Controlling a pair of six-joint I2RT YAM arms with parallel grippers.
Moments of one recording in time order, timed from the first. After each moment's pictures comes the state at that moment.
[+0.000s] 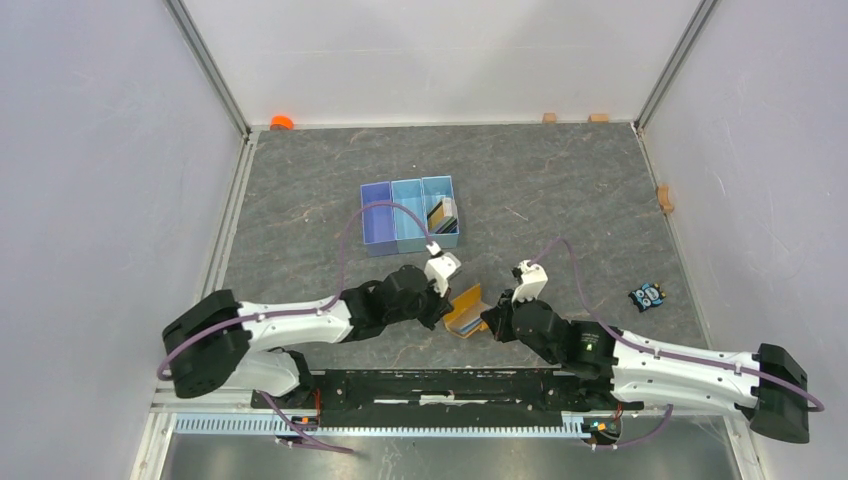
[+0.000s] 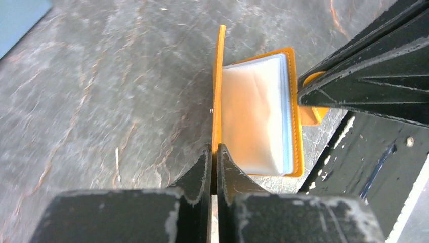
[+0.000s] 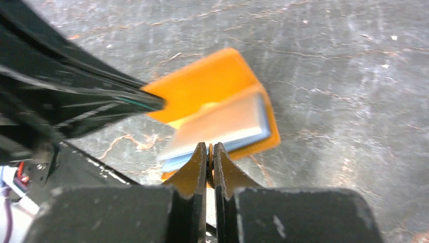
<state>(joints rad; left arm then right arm) -1.07 1.35 0.59 0.18 0.00 -0.23 1.21 0.74 0.33 -0.17 0.49 0.82</state>
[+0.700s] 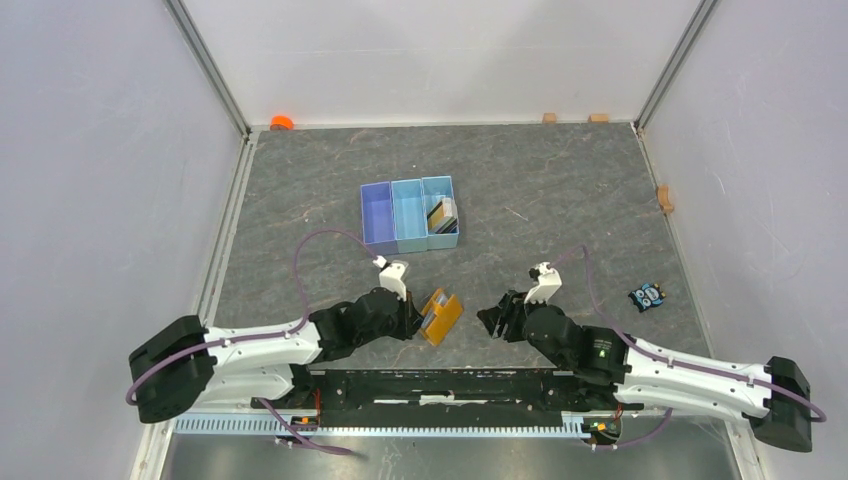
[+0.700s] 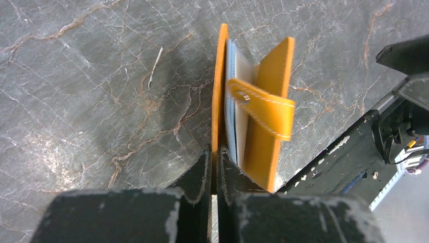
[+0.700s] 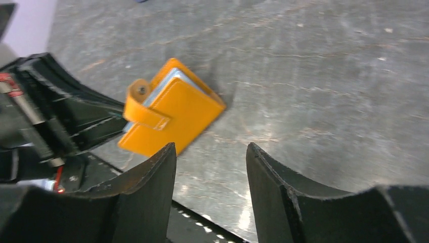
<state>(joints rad) -1.07 1.09 0.34 0.14 -0.19 -0.73 1.21 0.61 0.27 -0.23 0.56 0.92</state>
